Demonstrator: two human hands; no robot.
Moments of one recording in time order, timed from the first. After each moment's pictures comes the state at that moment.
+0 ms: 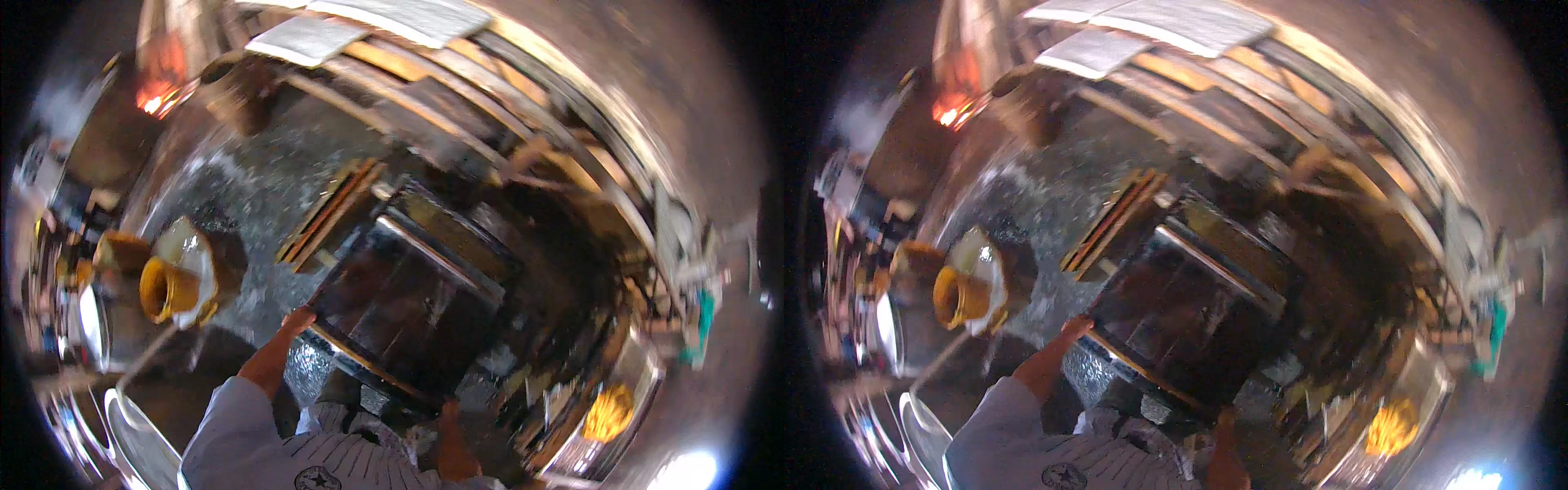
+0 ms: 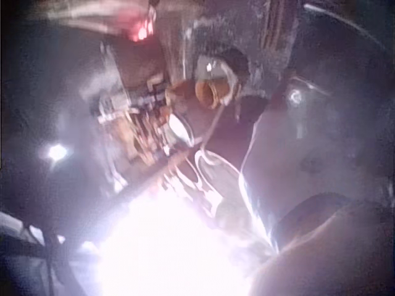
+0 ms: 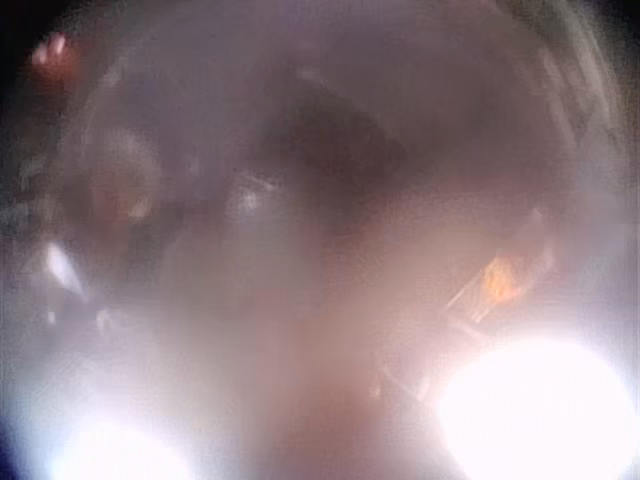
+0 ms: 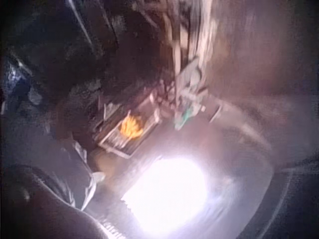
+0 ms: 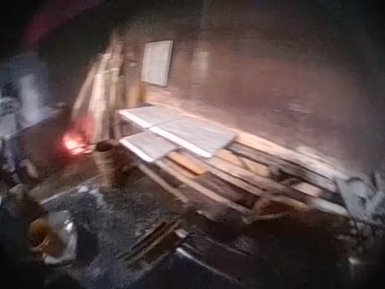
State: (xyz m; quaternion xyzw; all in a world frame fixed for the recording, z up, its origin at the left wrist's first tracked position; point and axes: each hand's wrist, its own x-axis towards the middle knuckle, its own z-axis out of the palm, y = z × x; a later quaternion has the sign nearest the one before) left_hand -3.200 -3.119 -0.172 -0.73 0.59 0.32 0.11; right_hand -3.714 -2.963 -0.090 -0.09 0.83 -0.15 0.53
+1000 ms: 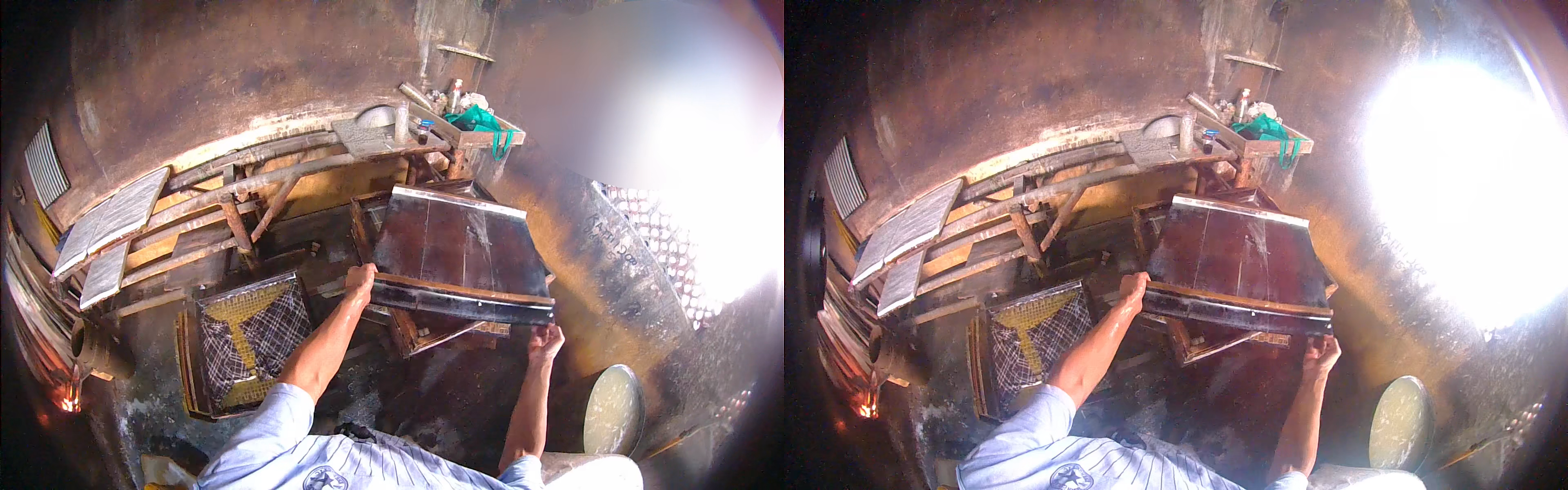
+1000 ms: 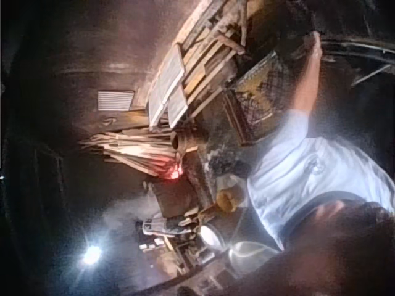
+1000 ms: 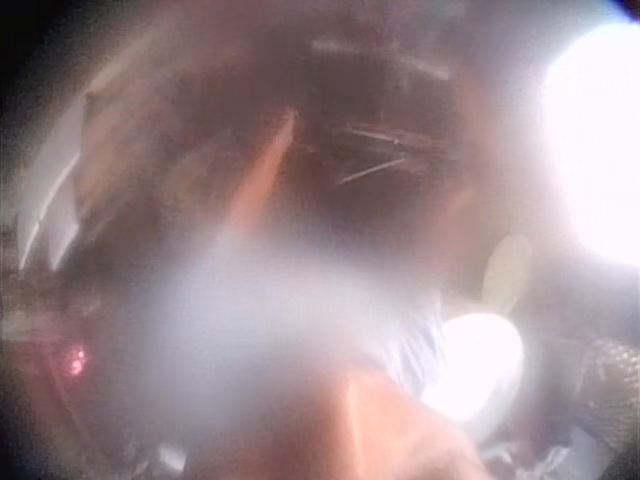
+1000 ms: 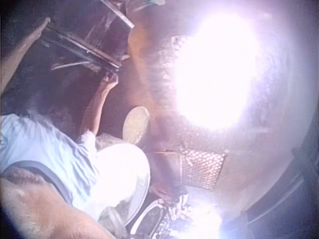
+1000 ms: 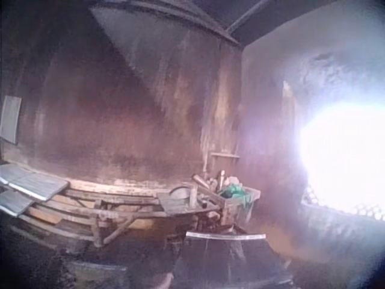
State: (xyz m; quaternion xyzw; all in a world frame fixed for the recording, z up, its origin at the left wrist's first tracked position) left_hand -3.955 -2.996 0.169 -0.50 0.56 0.62 -0.23; right_hand -4.080 -2.536 0.205 0.09 0.36 -0.93 0.03
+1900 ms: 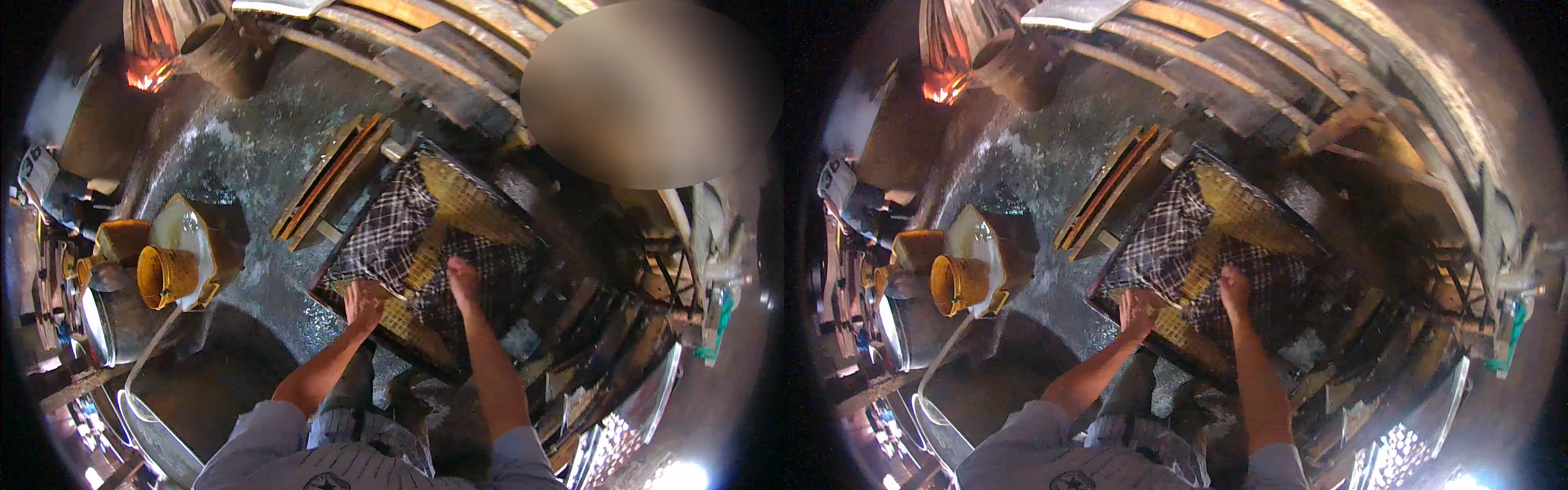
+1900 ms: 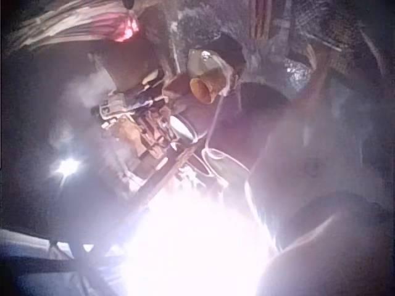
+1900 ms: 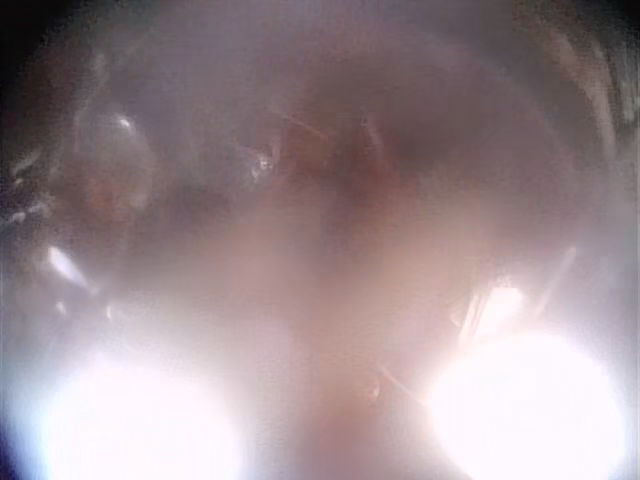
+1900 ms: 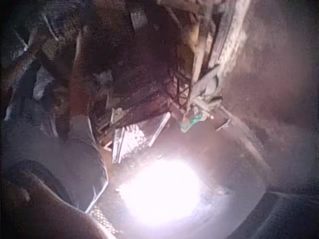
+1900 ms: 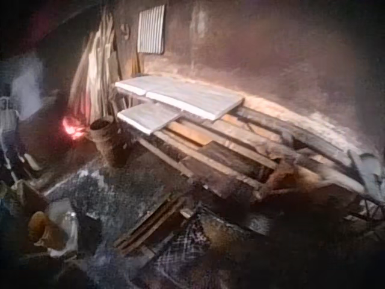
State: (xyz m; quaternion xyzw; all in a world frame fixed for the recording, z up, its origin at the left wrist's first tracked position) left_hand -3.426 -3.147 -0.128 -0.74 0.60 0.28 -0.14; right_hand -3.671 -3.255 -0.155 -0.52 0.69 -0.24 0.45
